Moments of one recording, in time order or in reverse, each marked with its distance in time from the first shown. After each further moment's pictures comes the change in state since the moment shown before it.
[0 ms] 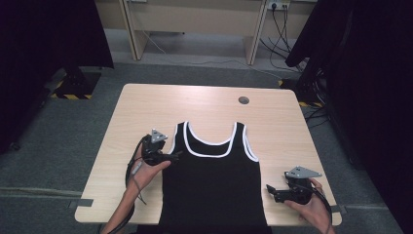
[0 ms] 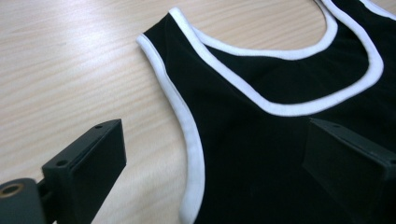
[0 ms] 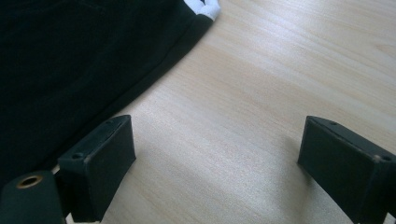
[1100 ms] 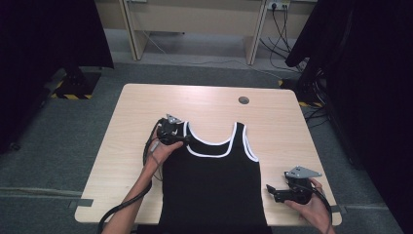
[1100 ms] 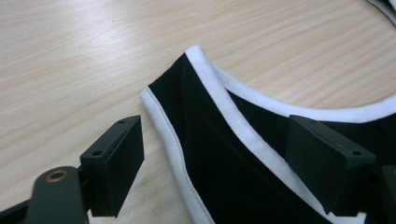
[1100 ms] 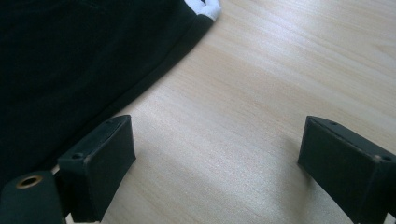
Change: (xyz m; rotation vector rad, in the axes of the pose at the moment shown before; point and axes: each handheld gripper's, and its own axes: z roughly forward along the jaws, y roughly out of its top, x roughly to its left) left arm 0.012 0.041 0.070 0.056 0.060 0.018; right arm -0.001 0.000 0.000 0.000 0.003 -0.004
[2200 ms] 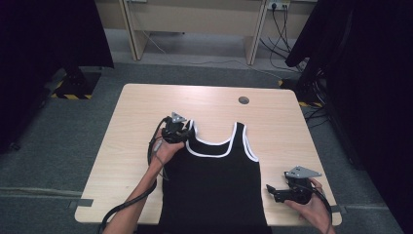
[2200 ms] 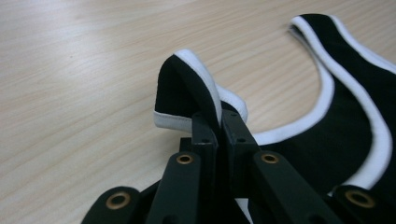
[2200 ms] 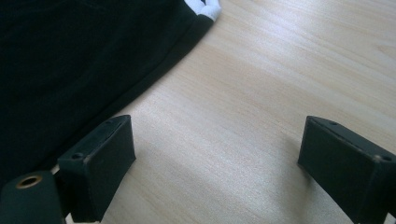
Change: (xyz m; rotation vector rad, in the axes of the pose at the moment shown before) left arm -0.025 0.012 -0.030 -0.072 -0.123 0.032; right arm 0.000 0.000 0.000 0.000 0.002 -0.002
